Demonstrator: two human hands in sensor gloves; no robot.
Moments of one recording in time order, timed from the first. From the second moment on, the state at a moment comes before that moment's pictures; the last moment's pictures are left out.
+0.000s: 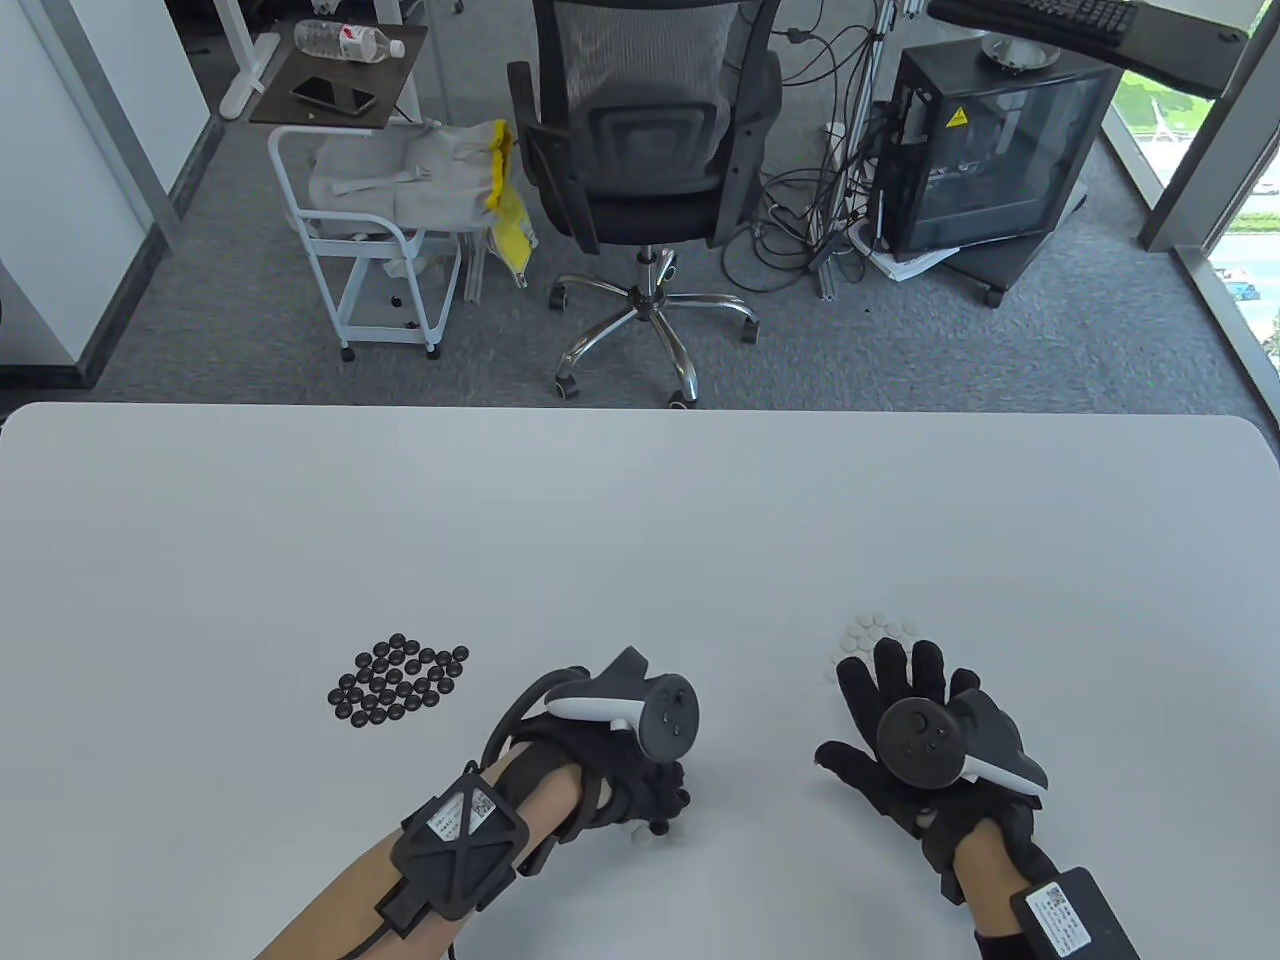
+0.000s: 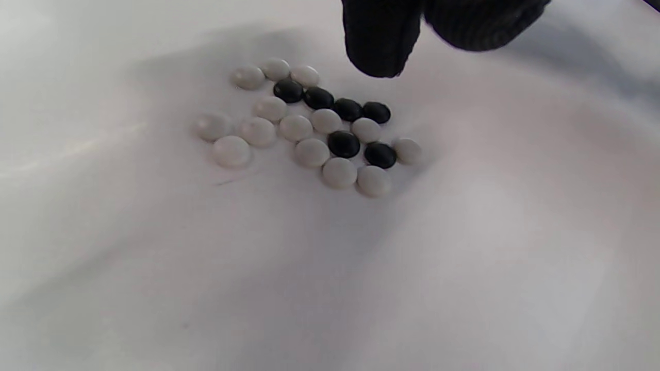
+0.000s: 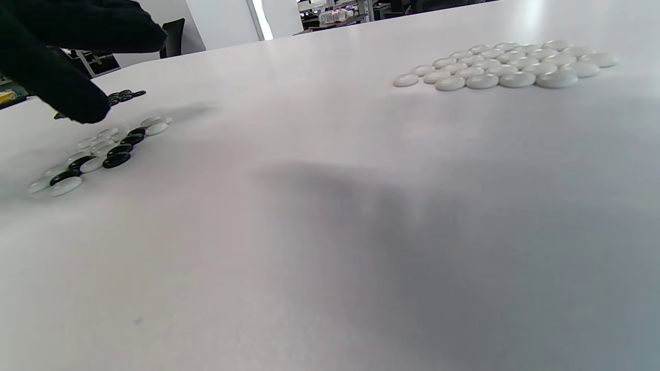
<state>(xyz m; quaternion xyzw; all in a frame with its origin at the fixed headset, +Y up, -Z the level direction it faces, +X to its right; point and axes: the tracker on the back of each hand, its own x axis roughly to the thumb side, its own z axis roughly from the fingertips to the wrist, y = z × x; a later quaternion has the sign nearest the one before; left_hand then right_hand) -0.044 -0.743 -0.299 -0.39 -0.36 -0.07 0.85 0.226 -0.748 -0.284 0.22 0.14 0.96 0.10</state>
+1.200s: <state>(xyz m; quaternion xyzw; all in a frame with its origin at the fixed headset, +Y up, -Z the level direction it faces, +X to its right) -0.258 -0.772 -0.421 -0.39 0.10 0.18 0.90 0.225 -0.749 -0.284 0.23 0.15 0.96 0.10</state>
